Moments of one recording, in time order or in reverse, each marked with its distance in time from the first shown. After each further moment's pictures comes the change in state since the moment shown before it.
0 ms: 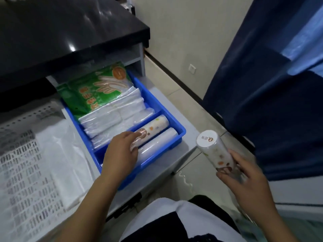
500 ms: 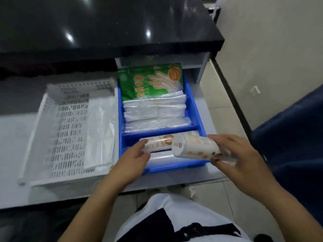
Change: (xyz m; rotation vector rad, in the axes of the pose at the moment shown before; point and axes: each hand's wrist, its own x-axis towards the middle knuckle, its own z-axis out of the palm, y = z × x) left_hand -0.041 0.009 -0.002 -0.546 -0.002 -0.646; right_hand 0.157 -0.089 0.024 -0.387 -0.617 -0.616
